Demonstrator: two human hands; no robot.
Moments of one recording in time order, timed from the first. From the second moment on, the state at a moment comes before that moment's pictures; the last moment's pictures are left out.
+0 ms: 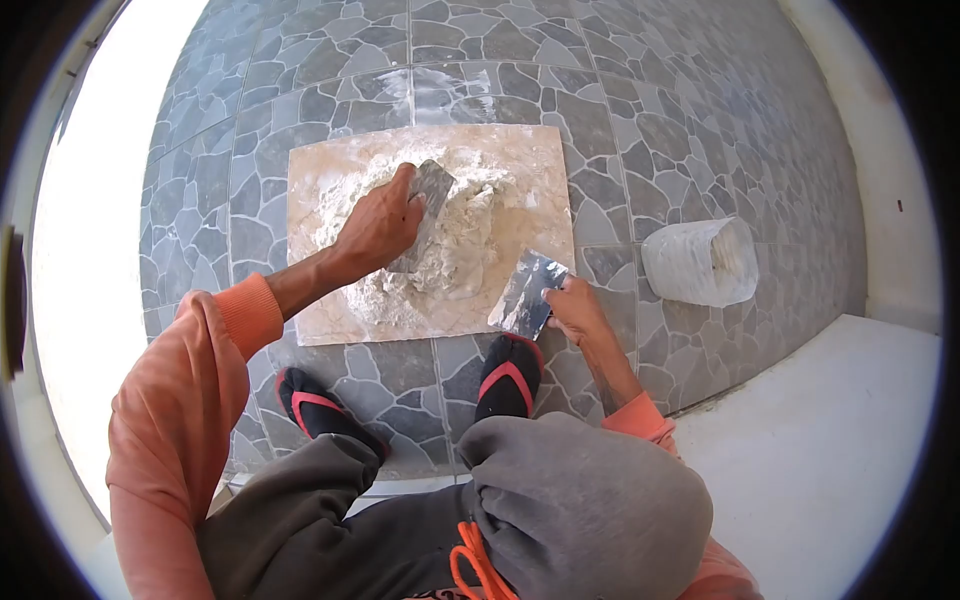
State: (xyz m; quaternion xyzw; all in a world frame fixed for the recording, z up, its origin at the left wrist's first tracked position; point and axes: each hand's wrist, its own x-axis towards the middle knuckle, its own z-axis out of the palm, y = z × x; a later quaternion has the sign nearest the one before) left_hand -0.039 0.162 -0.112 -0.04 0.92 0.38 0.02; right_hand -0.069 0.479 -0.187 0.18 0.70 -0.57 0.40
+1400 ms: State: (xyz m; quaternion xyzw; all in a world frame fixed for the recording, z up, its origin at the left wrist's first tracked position) left_hand -0.025 0.146 -0.098 -0.03 0.94 0.35 0.02; right_hand -0.107 0.480 -0.183 0.11 0.79 -0.51 0.34
